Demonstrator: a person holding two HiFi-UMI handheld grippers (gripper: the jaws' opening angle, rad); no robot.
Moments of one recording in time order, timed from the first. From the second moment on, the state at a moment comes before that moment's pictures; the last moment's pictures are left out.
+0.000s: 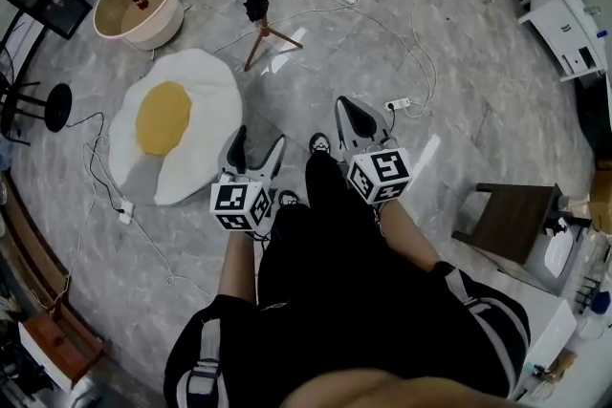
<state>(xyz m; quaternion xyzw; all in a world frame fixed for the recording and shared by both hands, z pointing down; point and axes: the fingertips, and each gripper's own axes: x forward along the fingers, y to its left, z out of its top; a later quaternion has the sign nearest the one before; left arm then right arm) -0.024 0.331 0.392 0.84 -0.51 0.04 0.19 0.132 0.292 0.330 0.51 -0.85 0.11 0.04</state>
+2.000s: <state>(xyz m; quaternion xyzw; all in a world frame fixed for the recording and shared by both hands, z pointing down) -0.136 -0.117 0.470 0.78 -0.56 0.08 0.25 -0.025 -0.160 0.478 0.28 -0.93 0.10 0.22</state>
